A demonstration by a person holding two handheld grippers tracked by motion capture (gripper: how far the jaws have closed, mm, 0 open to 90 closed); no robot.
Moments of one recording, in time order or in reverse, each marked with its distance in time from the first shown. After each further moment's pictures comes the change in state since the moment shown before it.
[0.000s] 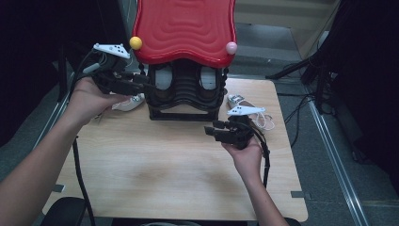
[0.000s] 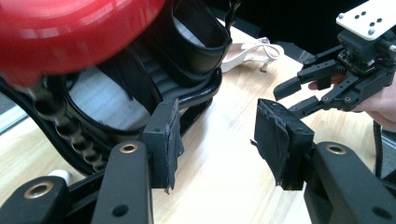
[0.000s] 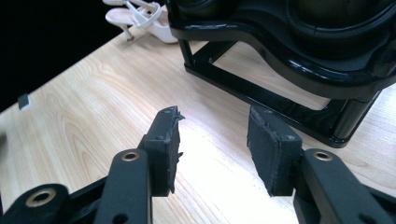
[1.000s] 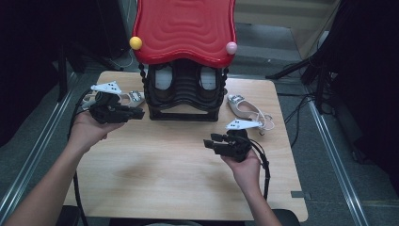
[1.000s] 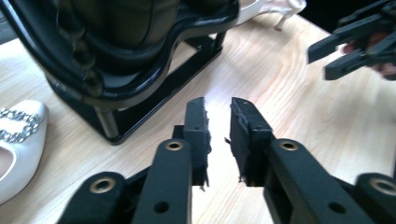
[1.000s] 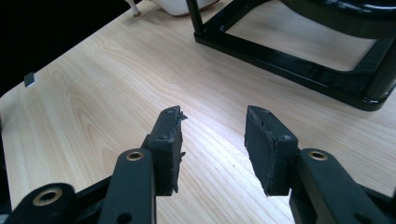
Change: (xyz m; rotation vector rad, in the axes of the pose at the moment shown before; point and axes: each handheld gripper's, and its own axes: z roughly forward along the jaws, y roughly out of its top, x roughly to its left) left arm 0.023 -0.100 0.032 0.025 -0.020 -0.083; right arm 0.003 -0.040 0.009 0.027 0.033 0.018
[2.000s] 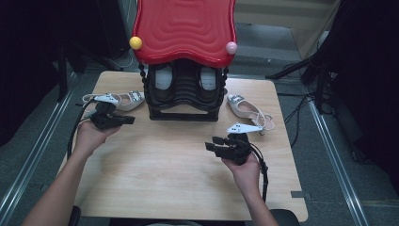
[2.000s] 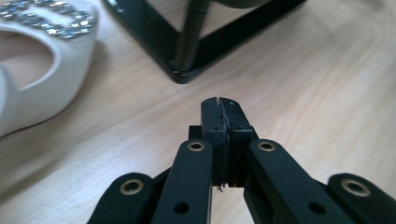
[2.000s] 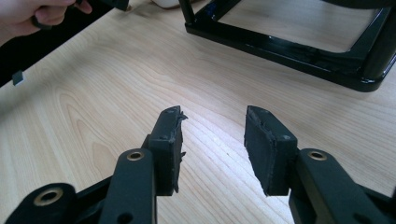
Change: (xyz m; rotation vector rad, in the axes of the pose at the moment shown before) left arm 0.078 -0.063 0.044 0.065 0.100 -0.136; right arm -0.006 -0.015 0.005 0.001 -0.019 0.031
